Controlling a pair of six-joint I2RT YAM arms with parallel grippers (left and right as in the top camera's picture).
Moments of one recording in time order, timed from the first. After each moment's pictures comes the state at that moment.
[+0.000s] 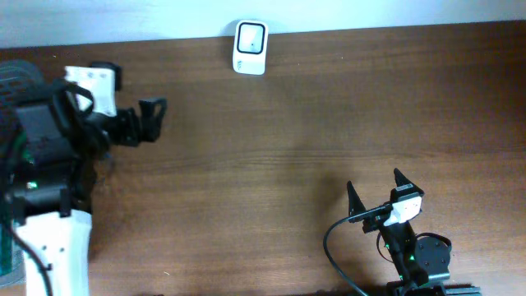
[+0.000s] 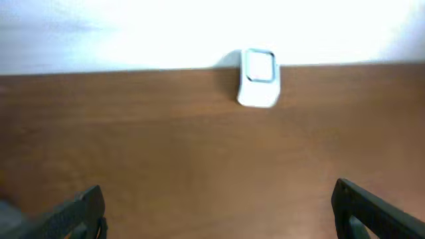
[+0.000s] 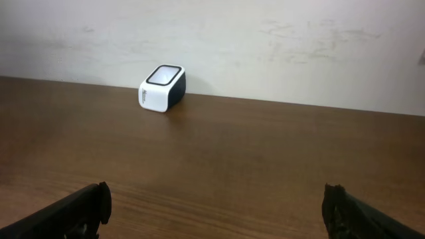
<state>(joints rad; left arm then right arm) 0.14 1.24 1.37 -0.72 0.35 0.06 0.05 0.01 0.01 -0.06 -0.17 0.00</state>
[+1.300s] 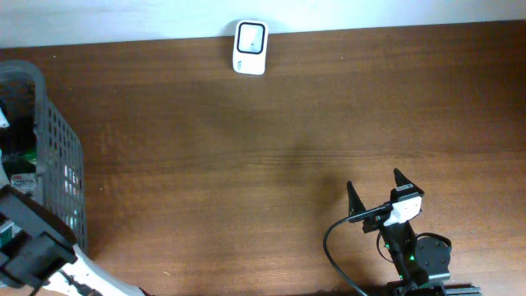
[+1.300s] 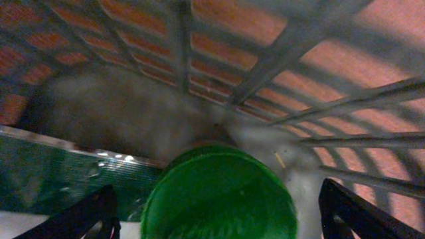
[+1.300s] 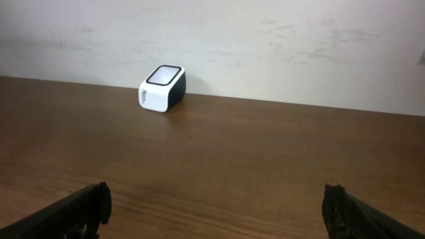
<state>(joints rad) 0.68 2.10 1.76 -0.75 0.12 0.11 0.05 0.01 0.01 -0.06 -0.17 0.00</state>
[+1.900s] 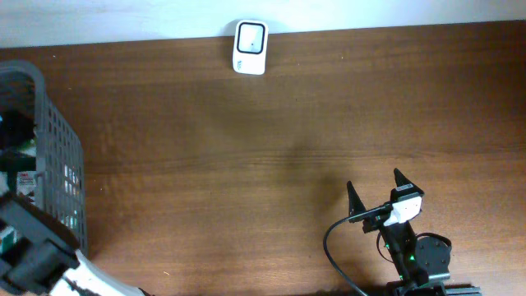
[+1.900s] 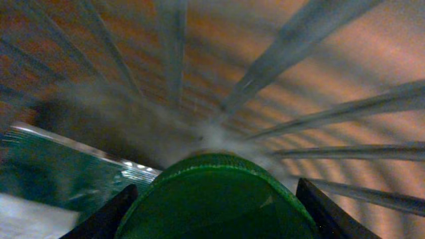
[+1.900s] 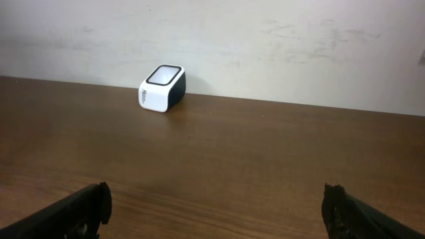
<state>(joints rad) 0.69 2.04 1.78 -0.75 0.17 0.06 0.05 0.01 0.01 -0.06 -0.17 0.00</state>
